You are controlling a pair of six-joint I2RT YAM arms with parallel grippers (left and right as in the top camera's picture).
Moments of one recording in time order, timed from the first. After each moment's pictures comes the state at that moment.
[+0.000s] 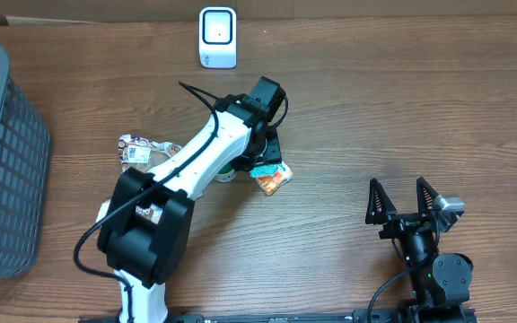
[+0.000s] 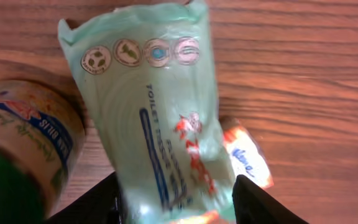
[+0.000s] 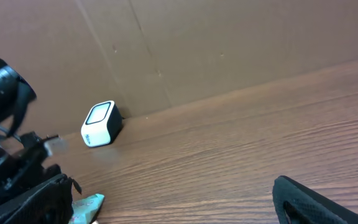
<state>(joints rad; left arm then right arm) -0.54 2.00 1.52 -0.91 0.08 -0.68 0.09 0.01 0.02 -0.03 -0.05 0.33</state>
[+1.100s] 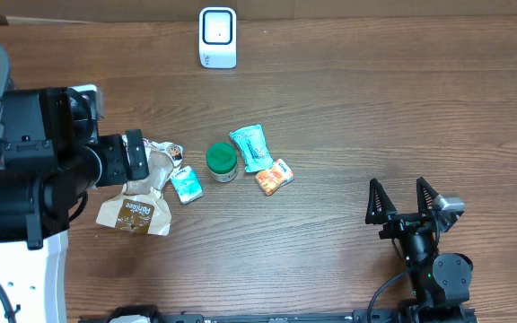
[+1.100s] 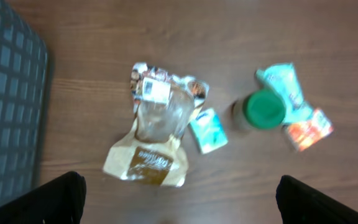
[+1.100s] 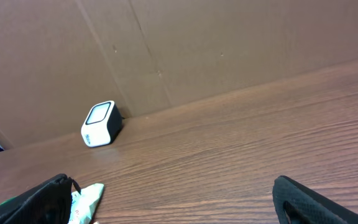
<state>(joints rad) 0.04 1.22 1.62 -1.39 0.02 -0.06 0.09 0.01 0.02 -0.03 -0.05 0.33</state>
